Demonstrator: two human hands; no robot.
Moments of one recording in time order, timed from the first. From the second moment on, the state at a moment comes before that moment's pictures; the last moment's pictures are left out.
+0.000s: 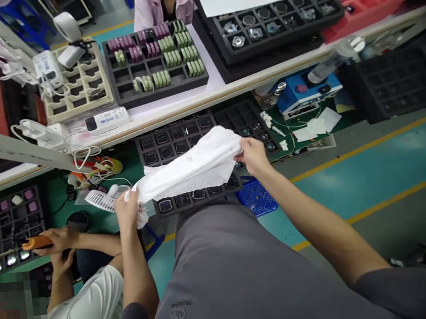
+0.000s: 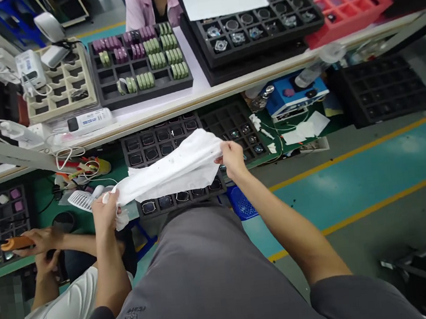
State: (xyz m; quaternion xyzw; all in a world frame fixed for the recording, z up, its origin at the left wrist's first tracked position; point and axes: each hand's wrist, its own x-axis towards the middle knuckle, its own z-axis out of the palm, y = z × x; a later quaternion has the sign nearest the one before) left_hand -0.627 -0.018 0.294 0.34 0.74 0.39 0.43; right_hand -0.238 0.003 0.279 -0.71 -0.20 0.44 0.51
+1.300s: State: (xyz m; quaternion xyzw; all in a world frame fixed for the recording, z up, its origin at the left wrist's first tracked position) left_hand -0.581 0.005 0.316 0.34 0.60 0.47 0.54; right_hand -0.238 -0.042 0.228 -0.83 -0.45 0.24 0.23
